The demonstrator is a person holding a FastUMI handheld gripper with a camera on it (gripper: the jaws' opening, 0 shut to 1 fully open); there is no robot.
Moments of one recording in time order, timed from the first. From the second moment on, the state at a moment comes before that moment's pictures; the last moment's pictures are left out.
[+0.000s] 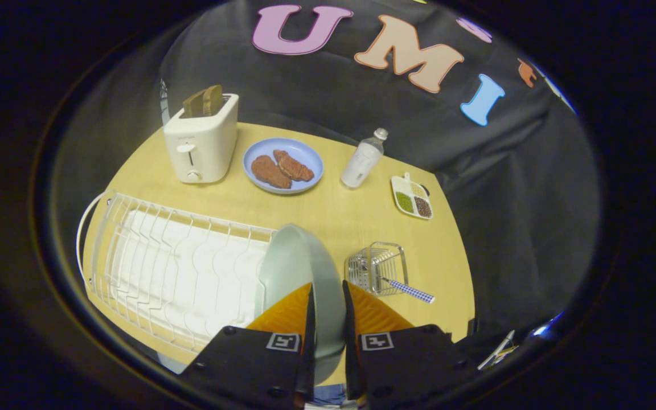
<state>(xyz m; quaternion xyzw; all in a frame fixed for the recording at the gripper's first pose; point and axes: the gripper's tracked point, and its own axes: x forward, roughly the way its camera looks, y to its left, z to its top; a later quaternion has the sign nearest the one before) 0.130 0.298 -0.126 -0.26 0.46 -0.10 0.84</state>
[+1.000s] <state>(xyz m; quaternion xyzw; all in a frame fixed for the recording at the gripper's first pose) 0.150 0.316 -0.044 -0.14 0.40 -0.02 0.91</state>
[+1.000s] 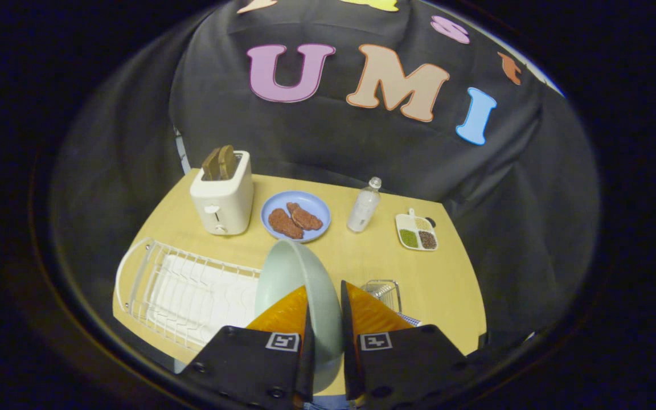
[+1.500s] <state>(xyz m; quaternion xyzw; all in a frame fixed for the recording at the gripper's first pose) 0.101 0.186 -0.002 0.06 0.40 0.04 0.91</state>
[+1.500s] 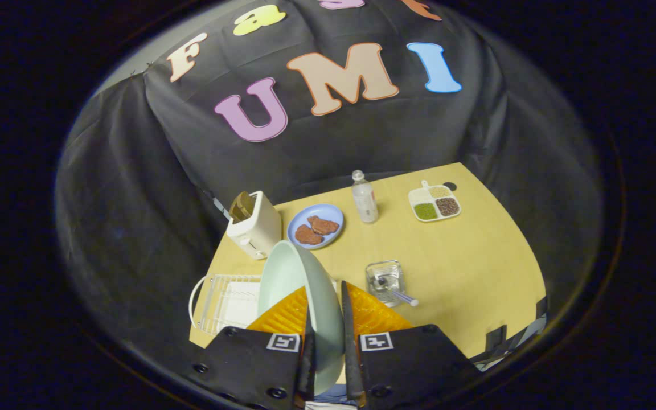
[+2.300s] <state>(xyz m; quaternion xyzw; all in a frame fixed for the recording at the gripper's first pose) 0.009 0.060 -0.148 0.19 0.42 0.07 0.89</state>
